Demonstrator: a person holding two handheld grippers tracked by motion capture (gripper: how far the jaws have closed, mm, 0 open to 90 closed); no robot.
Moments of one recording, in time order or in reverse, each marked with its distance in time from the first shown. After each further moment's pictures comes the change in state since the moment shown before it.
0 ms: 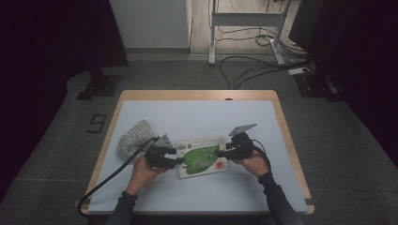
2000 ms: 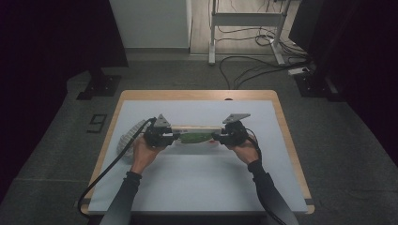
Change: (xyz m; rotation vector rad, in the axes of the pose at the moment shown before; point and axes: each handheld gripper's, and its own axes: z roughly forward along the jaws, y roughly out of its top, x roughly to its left) left arm 0.046 0.032 -0.001 -0.049 0.181 -0.013; right arm -0.008 0.039 0.012 -0.093 -0.163 -0.052
